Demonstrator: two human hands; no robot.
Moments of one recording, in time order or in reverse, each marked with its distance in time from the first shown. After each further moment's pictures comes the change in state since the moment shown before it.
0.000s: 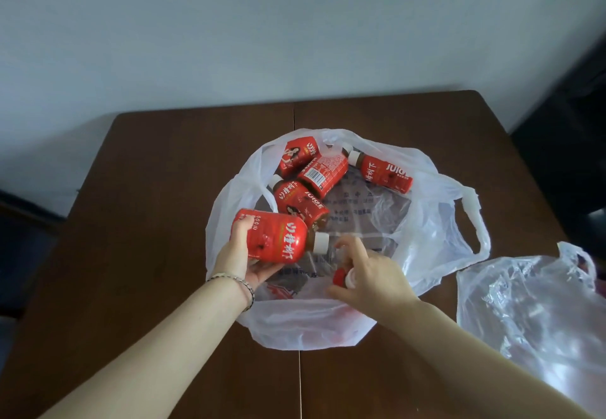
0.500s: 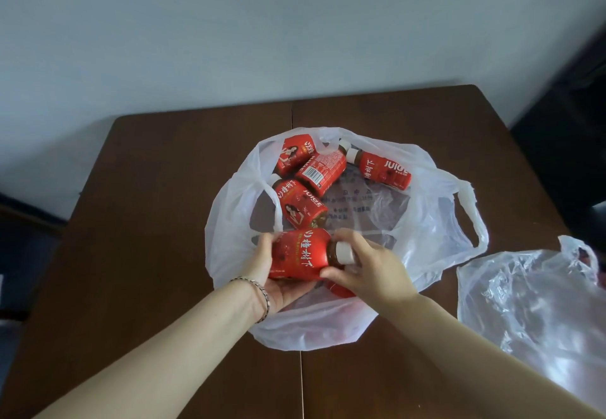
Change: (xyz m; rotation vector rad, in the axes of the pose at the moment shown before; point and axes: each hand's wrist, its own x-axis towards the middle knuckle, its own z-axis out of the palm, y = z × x) left_hand -0.013 -0.021 0.017 0.042 -0.080 -0.315; right_hand 0.004 0.011 0.008 0.201 0.303 -0.169
